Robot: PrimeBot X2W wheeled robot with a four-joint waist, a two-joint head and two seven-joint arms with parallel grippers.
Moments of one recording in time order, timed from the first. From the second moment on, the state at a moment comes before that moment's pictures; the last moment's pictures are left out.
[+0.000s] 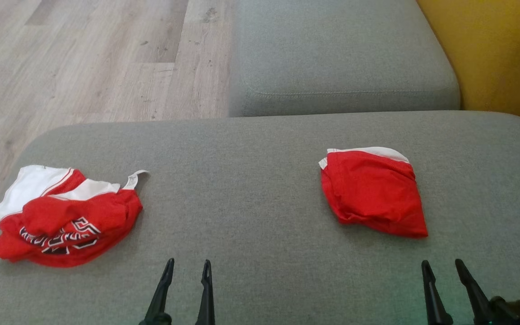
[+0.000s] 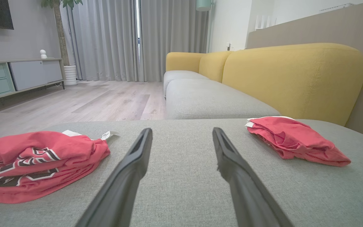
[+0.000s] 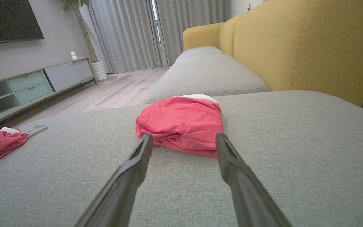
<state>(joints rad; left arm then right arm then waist) 0.19 0.05 -0.39 0.12 -0.16 0.17 -0.26 0.26 -0.11 0.04 0.20 0.23 0.13 -0.25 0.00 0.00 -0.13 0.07</state>
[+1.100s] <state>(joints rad) 0.02 0.05 -0.46 0.10 -0.16 0.18 -0.26 -0.20 -0.28 0.03 0.34 0.36 0.13 0.02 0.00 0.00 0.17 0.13</state>
